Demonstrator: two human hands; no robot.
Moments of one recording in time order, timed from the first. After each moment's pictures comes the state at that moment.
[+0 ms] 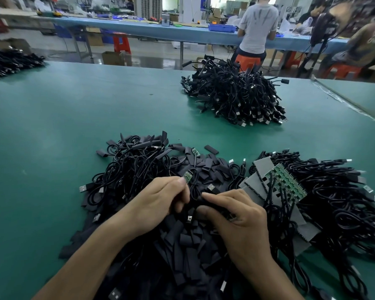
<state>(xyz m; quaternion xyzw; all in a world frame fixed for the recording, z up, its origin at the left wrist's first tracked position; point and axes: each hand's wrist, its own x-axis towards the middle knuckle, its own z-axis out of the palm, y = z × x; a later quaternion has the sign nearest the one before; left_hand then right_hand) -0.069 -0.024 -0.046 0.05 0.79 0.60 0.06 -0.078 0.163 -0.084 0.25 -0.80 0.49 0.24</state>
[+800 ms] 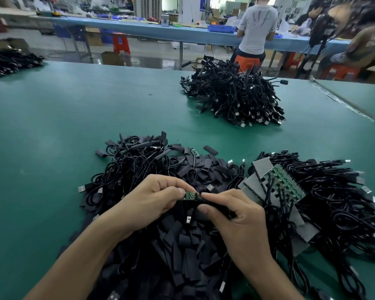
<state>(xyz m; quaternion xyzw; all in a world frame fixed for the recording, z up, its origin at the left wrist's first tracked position) -0.068 -0.032 -0.042 0.03 0.76 0.65 0.10 -0.076 0.164 -0.081 0.22 -0.78 0.56 0.17</state>
